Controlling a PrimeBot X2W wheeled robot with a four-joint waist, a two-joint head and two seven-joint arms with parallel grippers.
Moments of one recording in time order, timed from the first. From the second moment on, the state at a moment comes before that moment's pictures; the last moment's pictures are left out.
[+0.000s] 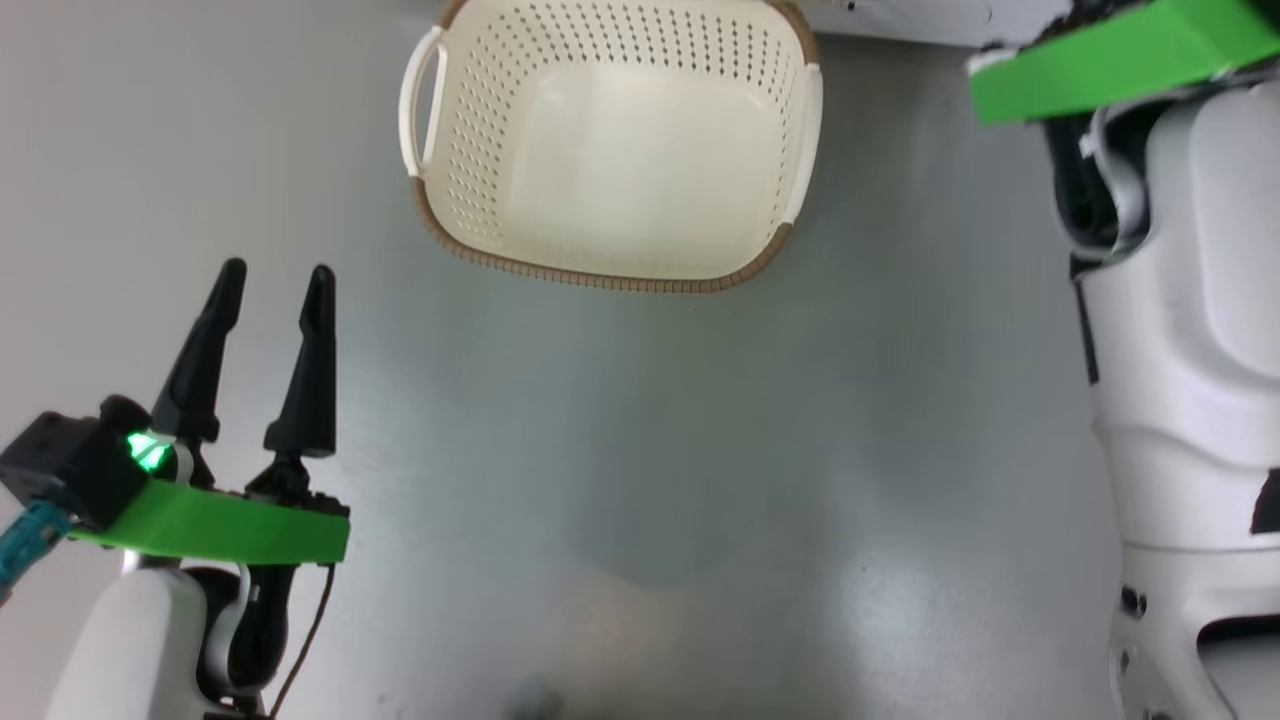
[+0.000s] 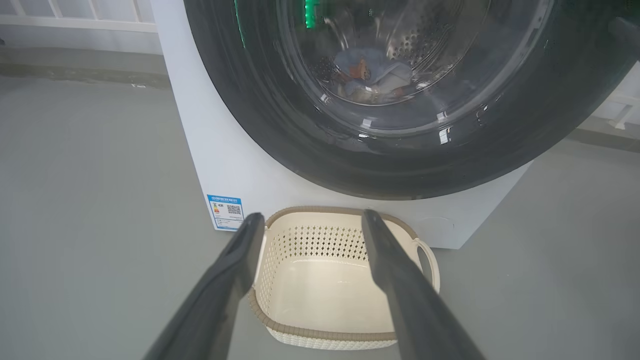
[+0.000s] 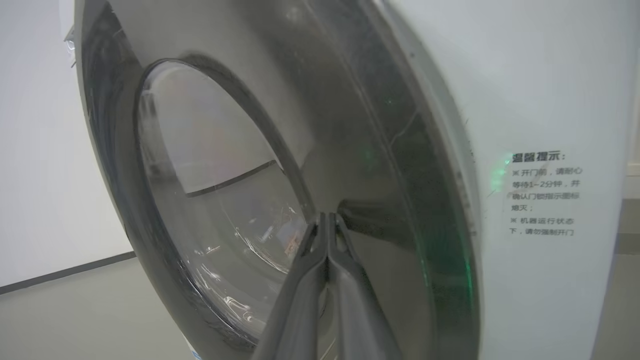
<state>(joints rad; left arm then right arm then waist) -0.35 0.20 -0.16 0.06 -0.50 -0.13 -0.26 -1.03 -0.07 0.03 0.36 0.14 0.13 -0.26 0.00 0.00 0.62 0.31</state>
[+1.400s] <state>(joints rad) -0.34 0.21 -0.09 0.04 -0.50 -0.13 -0.26 -0.82 -0.08 0.10 0.36 0.19 0.14 -0.26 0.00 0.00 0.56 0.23</state>
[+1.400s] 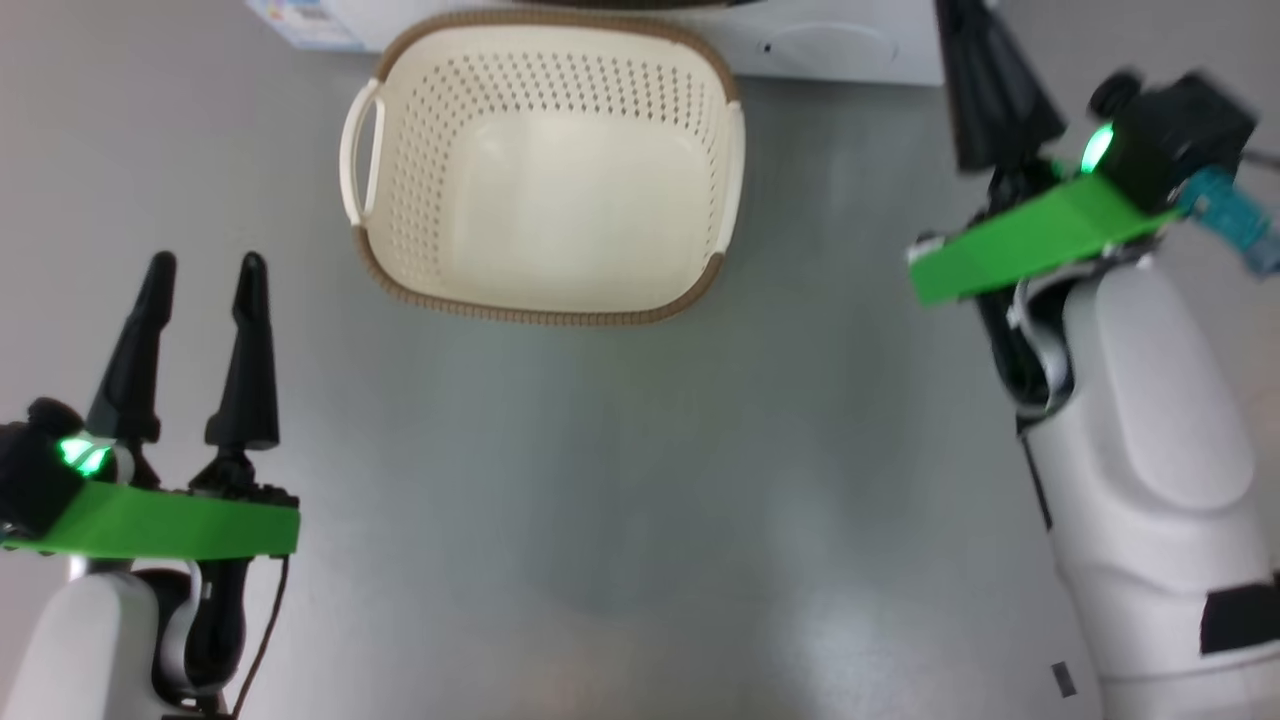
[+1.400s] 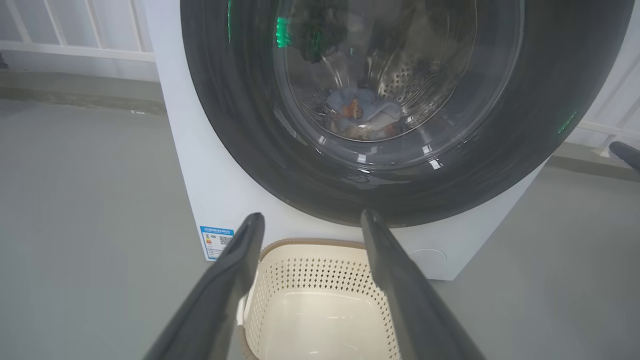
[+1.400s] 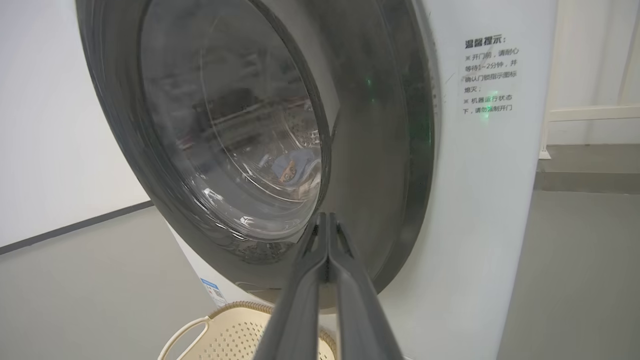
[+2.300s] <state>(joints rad) -0.13 0.21 -0.02 0.05 -0.43 -0.13 -0.26 -0.34 -0.06 0.06 0.23 0.20 0.14 -0.26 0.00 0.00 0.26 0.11</state>
